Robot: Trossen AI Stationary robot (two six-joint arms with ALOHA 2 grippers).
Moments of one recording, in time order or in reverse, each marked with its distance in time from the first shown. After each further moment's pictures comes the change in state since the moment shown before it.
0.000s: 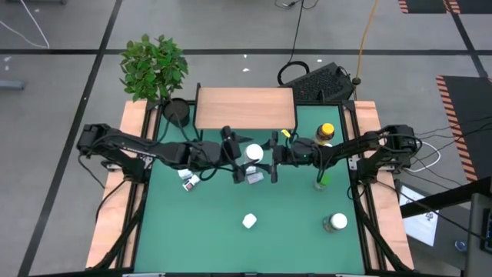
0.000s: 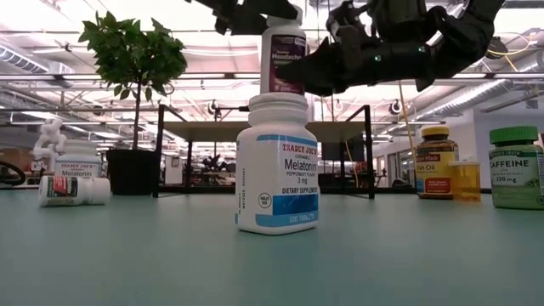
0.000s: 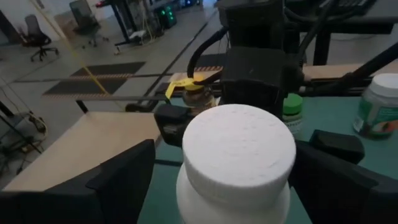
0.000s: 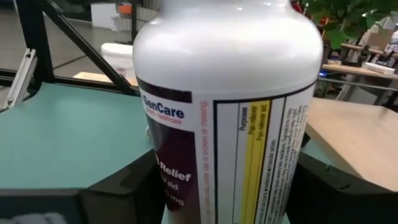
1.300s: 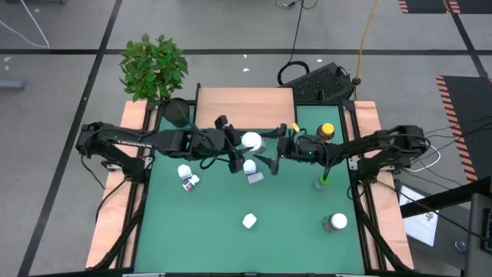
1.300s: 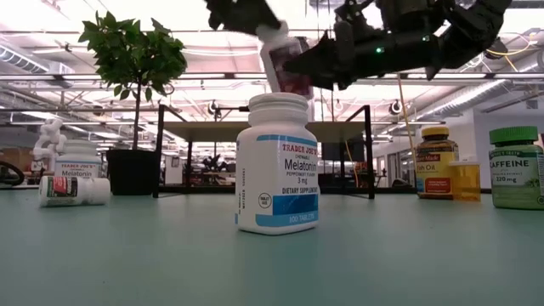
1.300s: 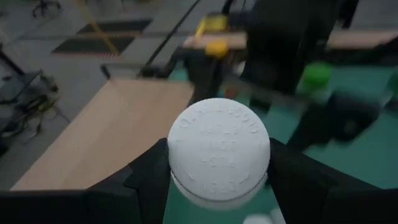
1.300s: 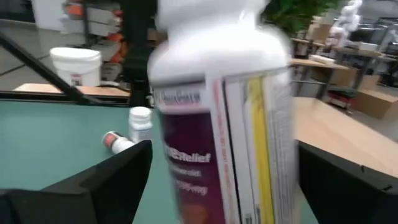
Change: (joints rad) left arm 0.079 -0.006 0.184 -0.412 0.008 -0.069; right arm -0.008 -0.113 -0.022 -0.063 0.171 0.029
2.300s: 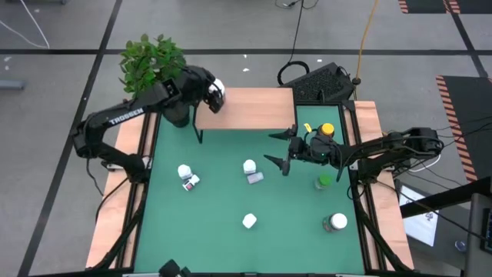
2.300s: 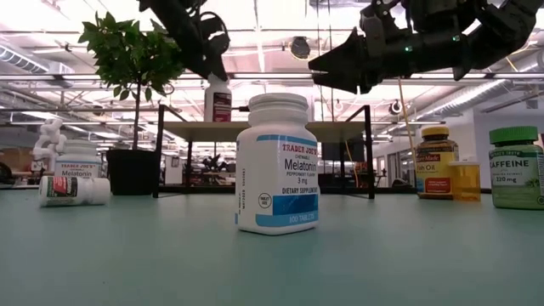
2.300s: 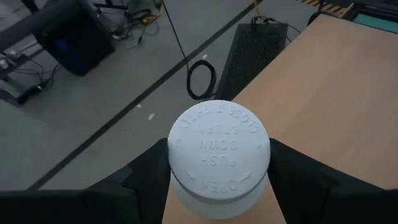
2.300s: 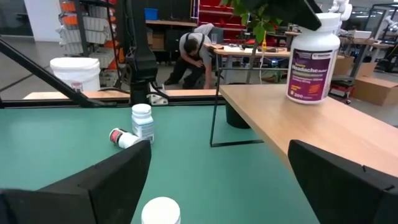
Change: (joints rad) left arm 0.612 -0.062 0.071 -0.239 0.137 0.031; right arm -0.008 -0.154 -0.131 -0.026 0.019 0.070
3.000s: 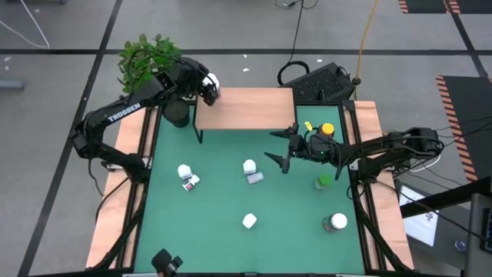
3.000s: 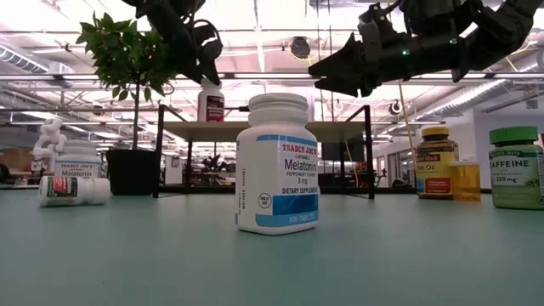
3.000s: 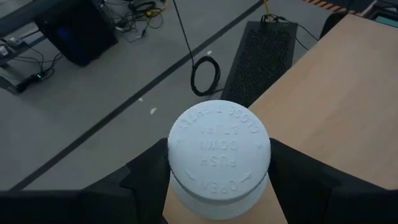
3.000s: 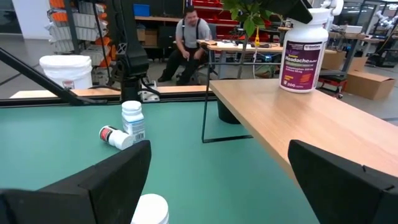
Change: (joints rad) left arm 0.106 -0.002 0.002 -0.015 0.078 0.010; right arm -0.026 0.000 0.000 -0.013 0.001 0.009
